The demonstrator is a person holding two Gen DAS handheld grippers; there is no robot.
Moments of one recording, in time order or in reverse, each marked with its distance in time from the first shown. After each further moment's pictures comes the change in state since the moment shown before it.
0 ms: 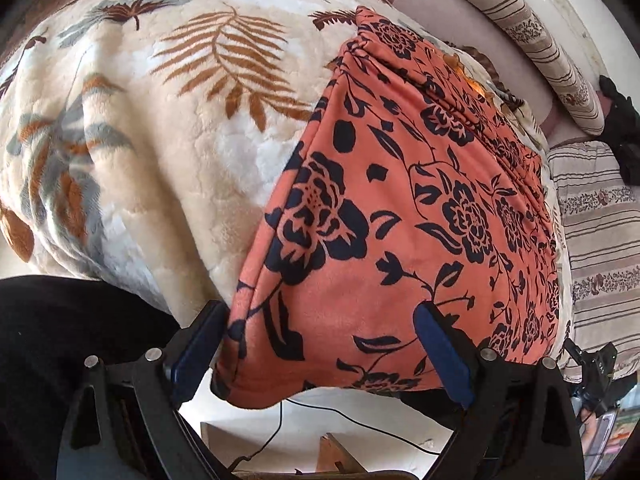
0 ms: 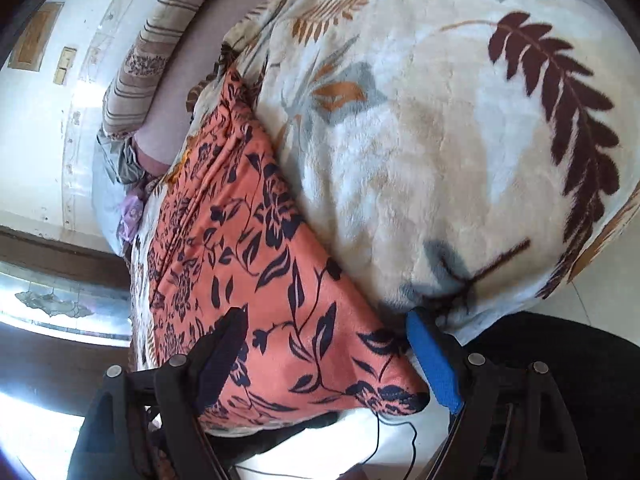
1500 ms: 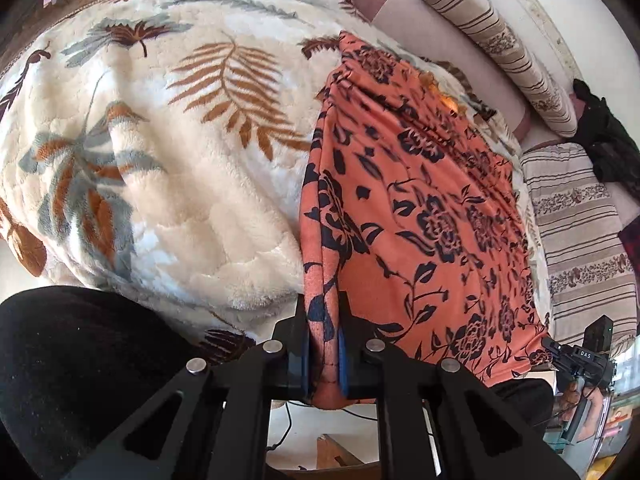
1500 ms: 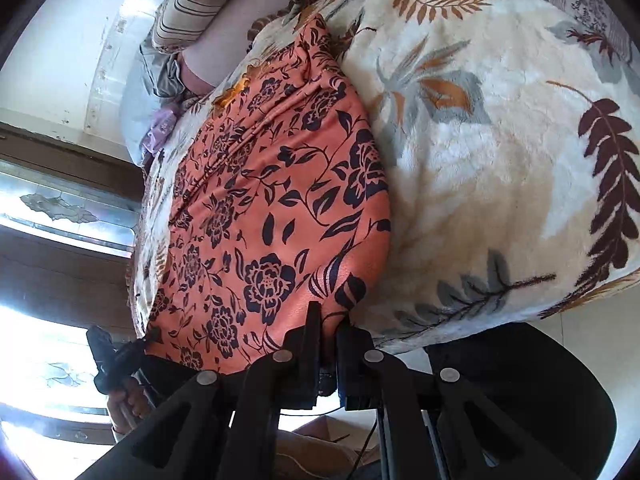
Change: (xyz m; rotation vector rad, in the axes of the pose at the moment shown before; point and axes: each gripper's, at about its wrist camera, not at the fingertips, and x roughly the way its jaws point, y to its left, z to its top) left arm -0.038 0.020 0.002 0.037 -0.028 -0.054; right arm 0.006 0.039 0.012 -0.218 0.187 -0.050
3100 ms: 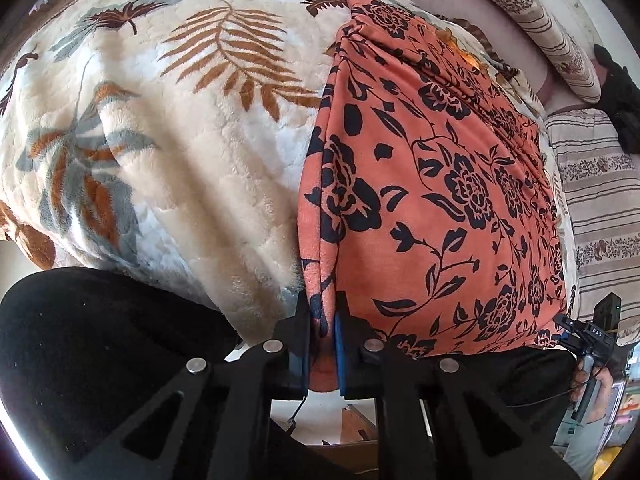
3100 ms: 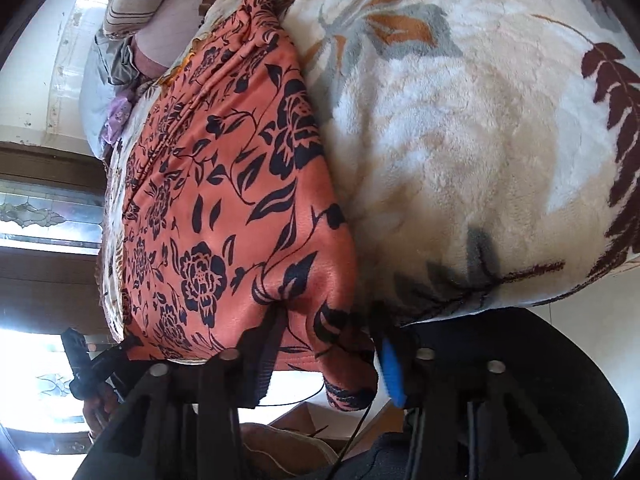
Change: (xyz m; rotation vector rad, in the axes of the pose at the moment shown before) left arm 0.012 -0.011 -0.001 0.048 0.121 0.080; right arm 0.033 -0.022 0.005 0.042 0.069 -0.045
